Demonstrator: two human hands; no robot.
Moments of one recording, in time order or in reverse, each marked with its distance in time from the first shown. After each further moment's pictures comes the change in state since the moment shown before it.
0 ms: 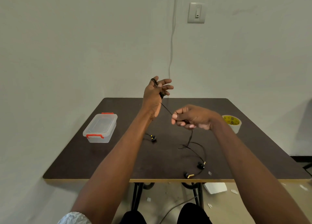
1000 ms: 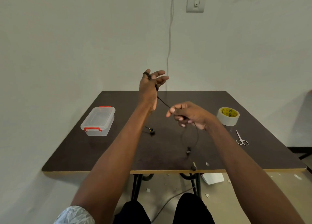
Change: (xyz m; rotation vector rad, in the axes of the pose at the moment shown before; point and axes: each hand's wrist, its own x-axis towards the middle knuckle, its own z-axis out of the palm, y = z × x) left_hand -0.003 -0.004 -0.001 -0.046 0.113 0.046; right_hand 0.006 0.032 0.014 0.163 0.129 -0.121
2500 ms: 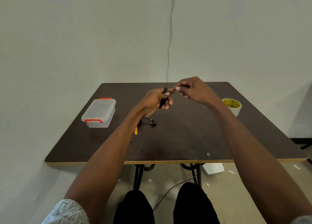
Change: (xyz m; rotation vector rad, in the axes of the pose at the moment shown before) left_hand -0.028 -0.024 -0.038 0.431 -0.470 -0.382; right_hand 0.003 -0.040 -0.005 -0.599 0.377 -0.189
